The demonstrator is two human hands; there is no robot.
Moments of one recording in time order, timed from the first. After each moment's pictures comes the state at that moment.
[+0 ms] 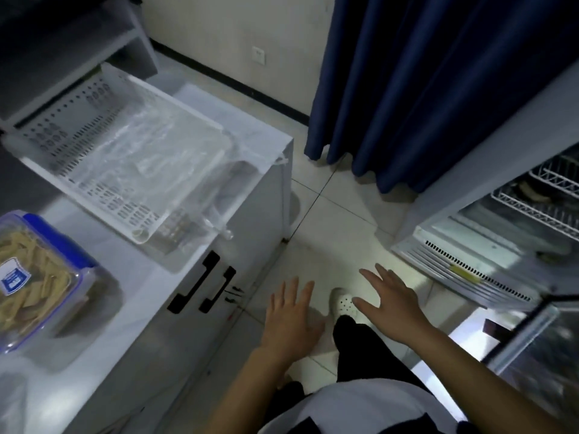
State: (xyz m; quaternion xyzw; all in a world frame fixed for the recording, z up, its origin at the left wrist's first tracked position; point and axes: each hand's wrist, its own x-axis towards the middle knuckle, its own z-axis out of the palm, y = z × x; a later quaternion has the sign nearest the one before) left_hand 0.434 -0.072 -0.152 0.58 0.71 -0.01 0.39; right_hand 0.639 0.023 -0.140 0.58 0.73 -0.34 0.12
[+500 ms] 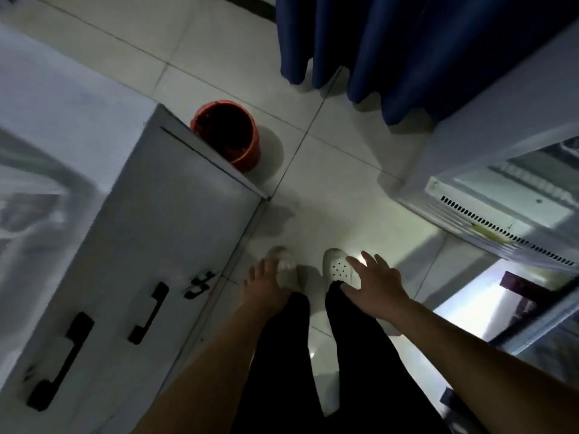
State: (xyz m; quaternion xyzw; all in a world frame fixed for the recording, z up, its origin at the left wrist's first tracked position) left_hand 0.472 0.097 -0.347 0.44 0.75 -0.15 0.47; right_hand 0.702 0.170 -0.328 0.54 0.69 -0.39 0.28
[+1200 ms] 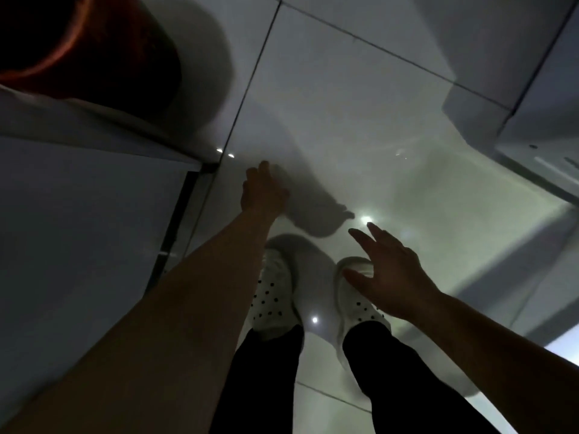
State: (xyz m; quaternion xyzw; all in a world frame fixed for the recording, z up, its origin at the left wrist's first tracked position) left_hand 0.460 0.294 -0.922 0.40 0.81 -0.06 0.42; right_hand 0.696 0.236 -0.793 0.56 0.63 -0.48 0.24
